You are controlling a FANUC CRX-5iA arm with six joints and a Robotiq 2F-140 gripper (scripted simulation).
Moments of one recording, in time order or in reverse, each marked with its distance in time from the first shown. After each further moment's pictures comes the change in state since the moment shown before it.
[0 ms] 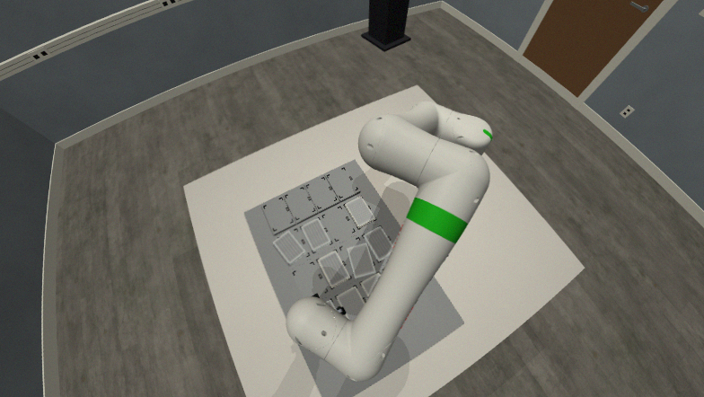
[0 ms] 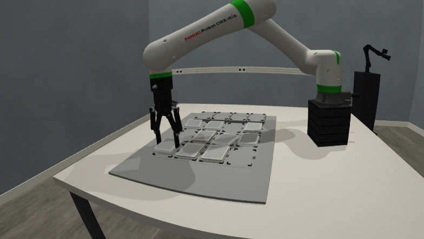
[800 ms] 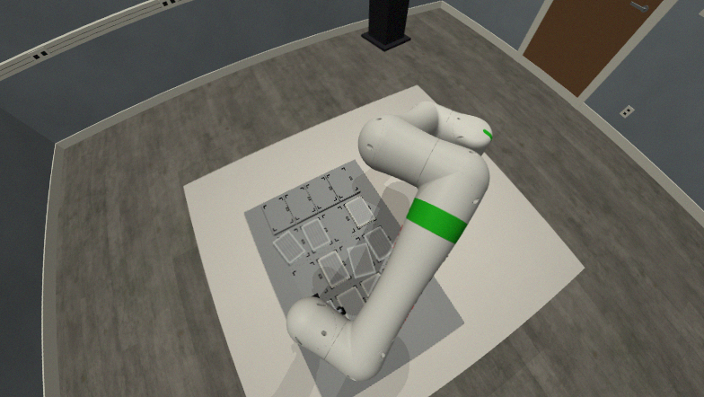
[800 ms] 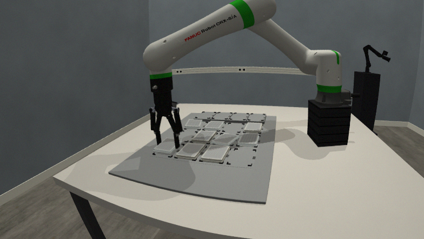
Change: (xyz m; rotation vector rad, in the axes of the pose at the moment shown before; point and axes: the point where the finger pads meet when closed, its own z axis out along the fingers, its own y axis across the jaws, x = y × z) arm 0.000 0.000 0.002 0.000 0.000 0.000
